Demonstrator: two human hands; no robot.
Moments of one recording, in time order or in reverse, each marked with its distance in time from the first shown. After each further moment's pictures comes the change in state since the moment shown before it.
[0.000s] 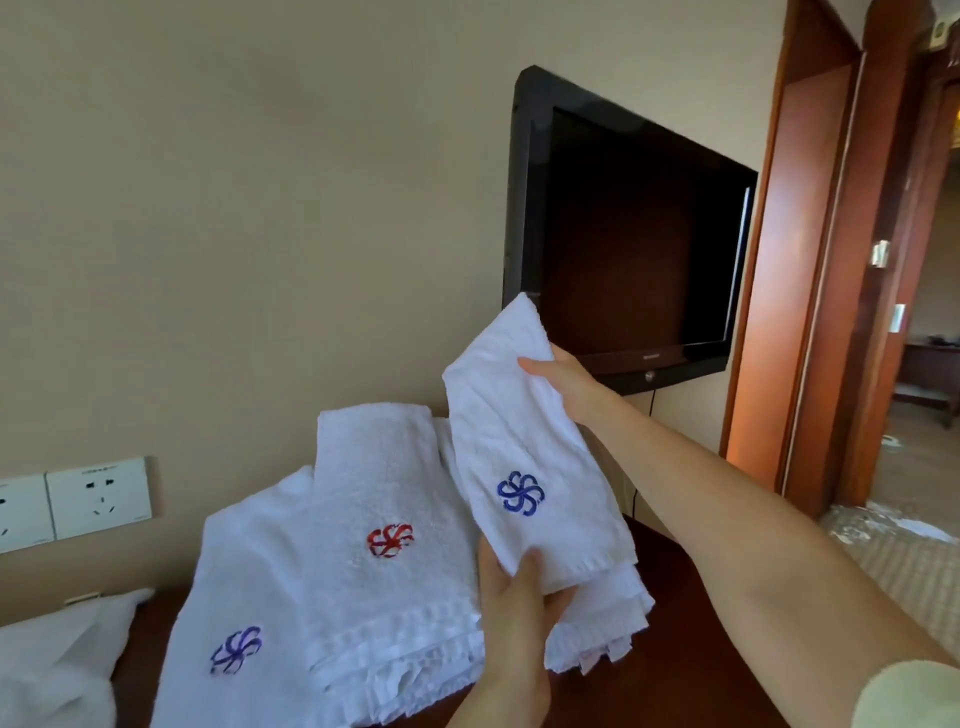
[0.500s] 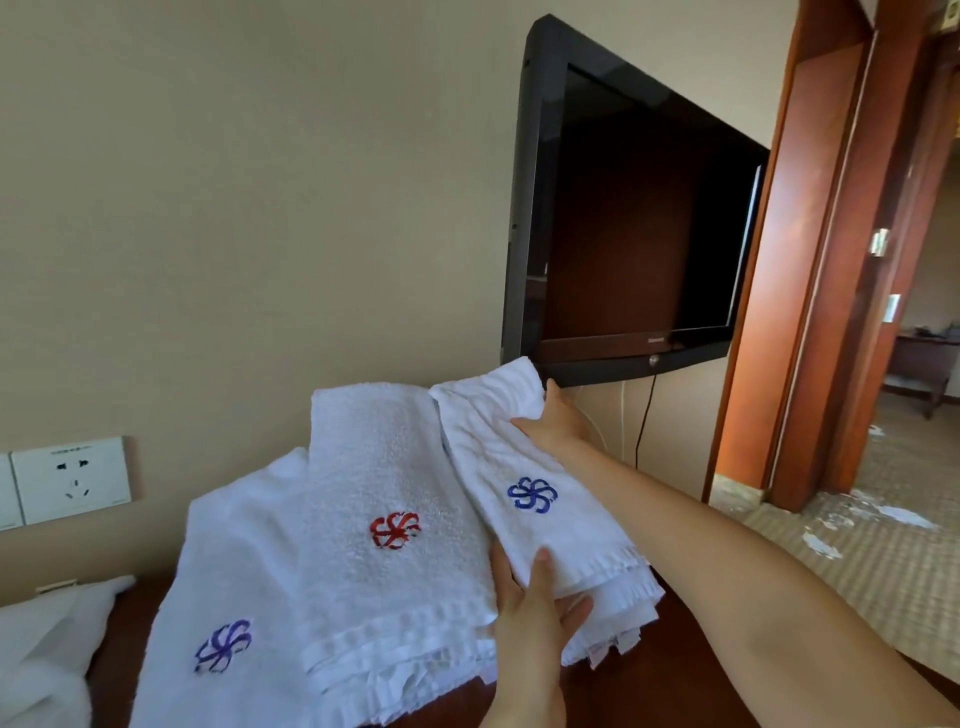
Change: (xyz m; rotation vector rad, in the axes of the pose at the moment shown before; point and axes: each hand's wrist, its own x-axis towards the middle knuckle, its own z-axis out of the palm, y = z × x) left_hand 0.016 -0.025 -0.011 -0.033 0.060 -0.110; right_hand 0.003 0.081 0.019 -0.815 0.246 0.147
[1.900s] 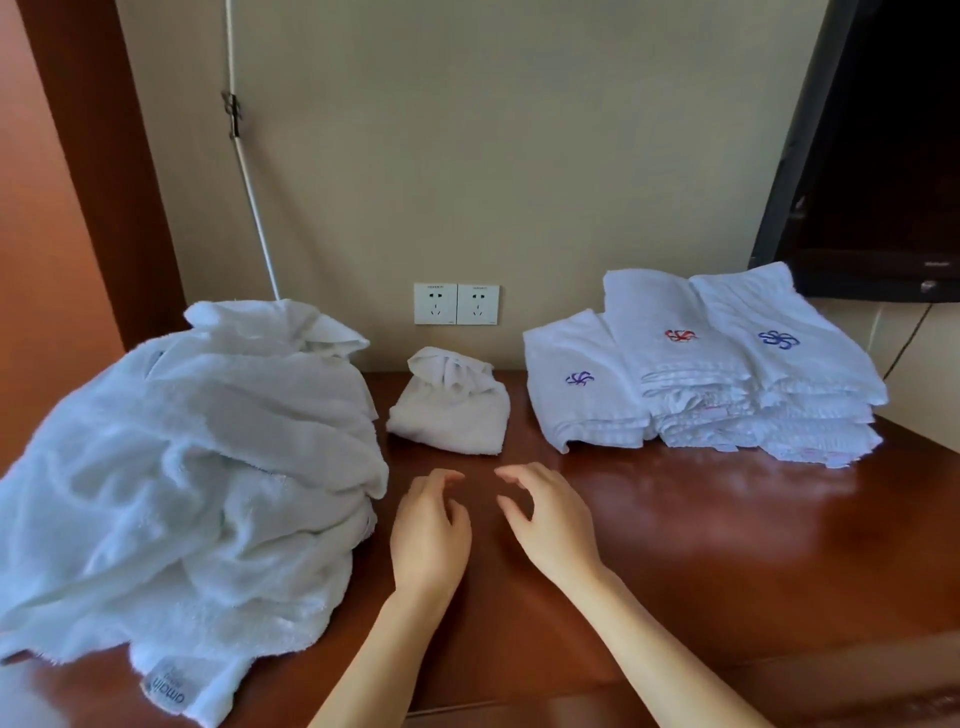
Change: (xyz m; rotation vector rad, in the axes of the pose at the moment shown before) left_hand -0.275 0.068 -0.328 1.288 0.719 0.524; right_hand -0.486 -0.075 0.182 0.124 -0.116 -0.746
